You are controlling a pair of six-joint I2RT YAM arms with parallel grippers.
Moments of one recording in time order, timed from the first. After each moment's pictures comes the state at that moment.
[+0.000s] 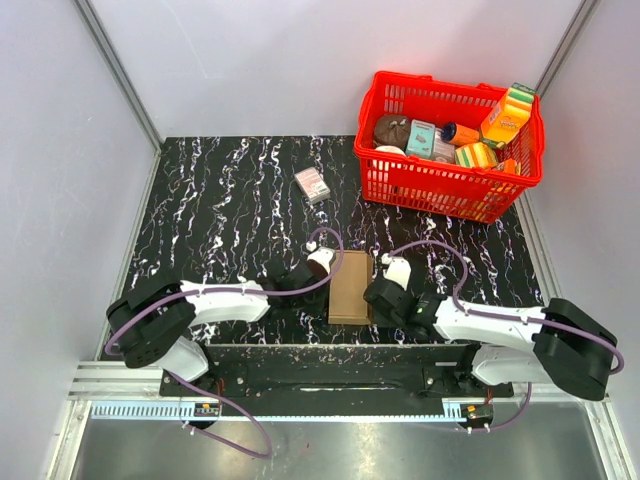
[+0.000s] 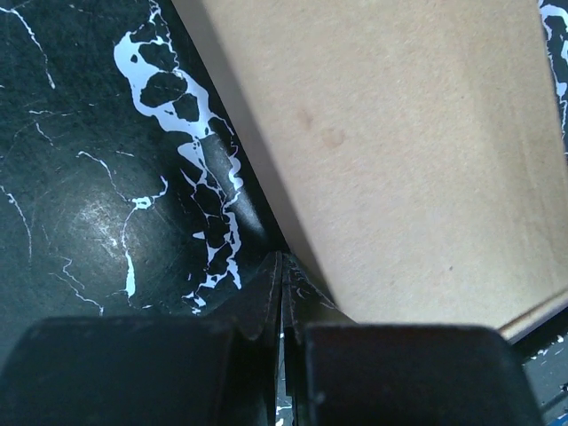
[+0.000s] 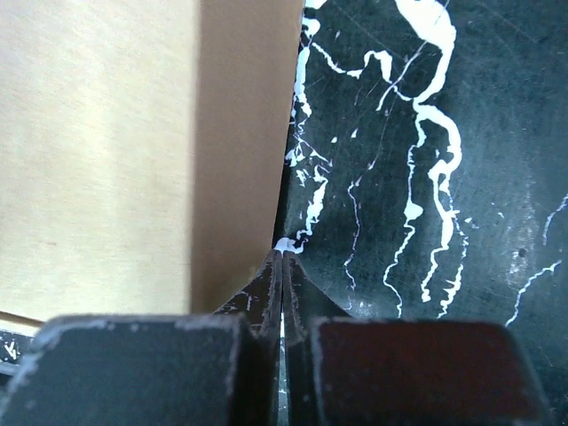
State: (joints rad) left arm -0.99 1.50 0.65 0.00 -0.11 -0.59; right arm 1.02 1.24 0.49 -0.25 0.38 0.92
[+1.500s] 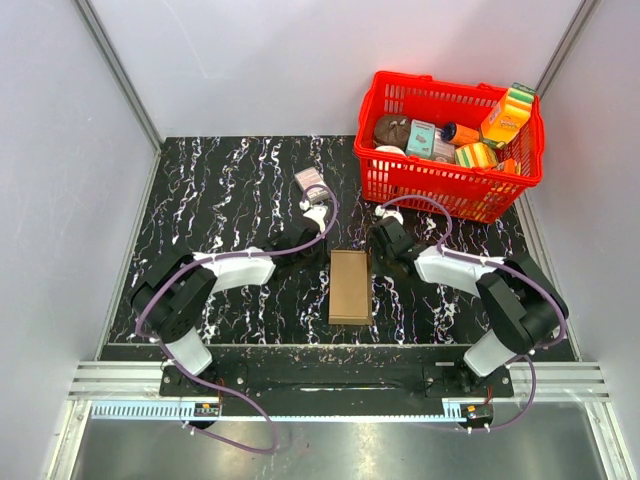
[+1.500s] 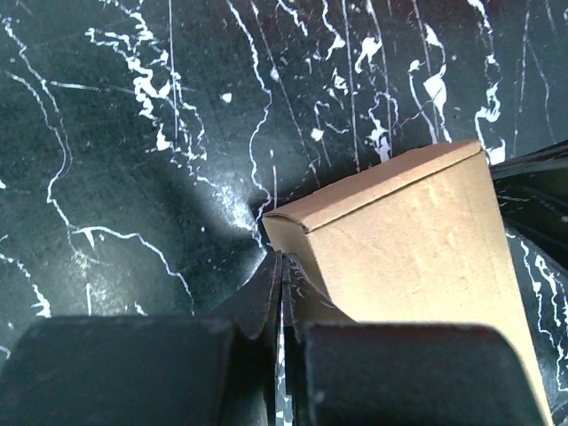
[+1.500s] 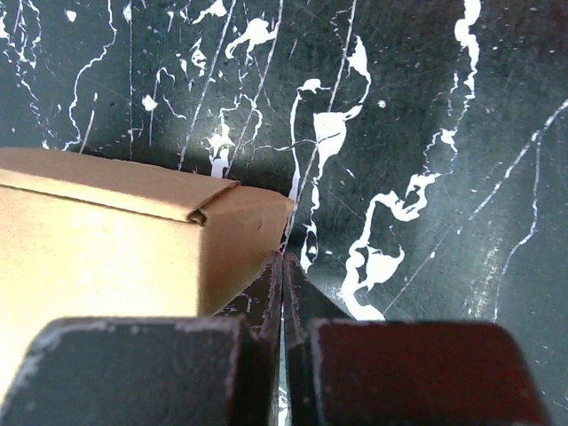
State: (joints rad) left arm -0.73 1.67 0.85 0.09 -0.02 -0.46; right arm 0.61 1.58 0.80 -0.15 0.13 0.51
